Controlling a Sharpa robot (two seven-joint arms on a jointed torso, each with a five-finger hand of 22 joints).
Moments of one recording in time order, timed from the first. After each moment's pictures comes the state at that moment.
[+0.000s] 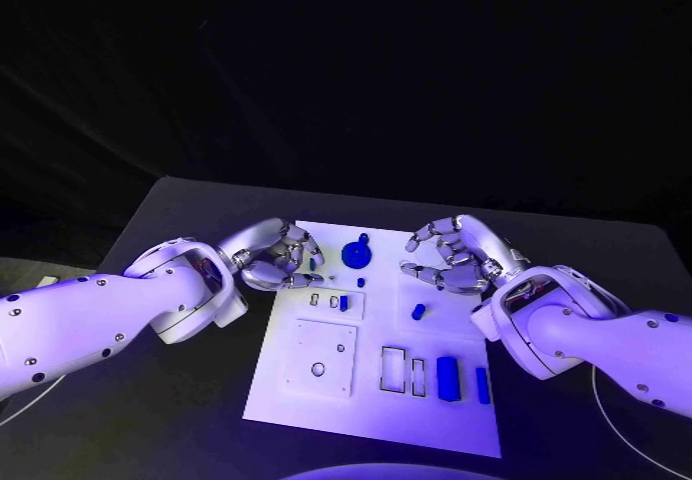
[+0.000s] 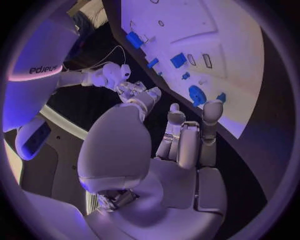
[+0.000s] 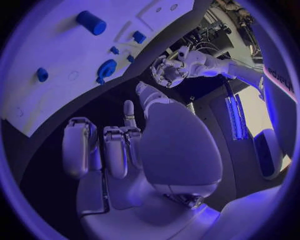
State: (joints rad) left arm 1.16 -1.01 -0.04 1.68 -1.06 -0.29 0.17; left_hand 1.30 -0.25 0.41 0.11 0.23 0.81 0.16 0.50 0.29 1.07 0.09 1.17 0.84 1.47 0.02 1.47 1.30 0.15 1.10 0.11 1.23 0.73; right arm 1.20 -0.92 -0.15 1.79 -1.11 -0.74 -0.03; right_hand 1.42 -0.26 0.25 0.27 0.22 0.95 0.11 0.37 0.53 1.46 0.03 1.56 1.31 1.46 -0.04 1.56 1.31 0.06 1.46 0.07 1.34 1.31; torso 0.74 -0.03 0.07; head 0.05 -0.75
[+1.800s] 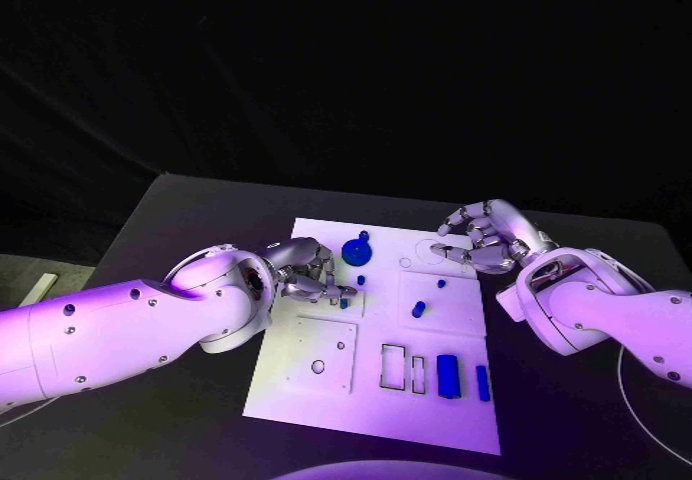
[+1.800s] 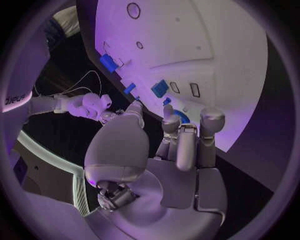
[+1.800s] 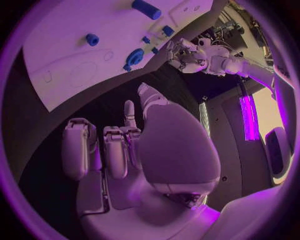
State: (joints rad) left arm 1.16 -0.89 -0.05 1.74 -1.32 -0.25 -0.32; left_hand 1.12 -0.06 -0.08 0.30 0.24 0.71 0.09 0.98 0.42 1.15 0.03 1.31 0.87 1.47 -0.03 1.51 1.31 0.15 1.19 0.08 1.31 0.87; right arm 1.23 -0.96 -0.15 1.70 -1.06 -0.71 -0.05; right_hand 1.42 -0.23 0.18 0.29 0.23 0.93 0.10 0.44 0.55 1.47 0.03 1.57 1.31 1.46 -0.04 1.57 1.31 0.05 1.46 0.07 1.36 1.31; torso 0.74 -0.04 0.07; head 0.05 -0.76
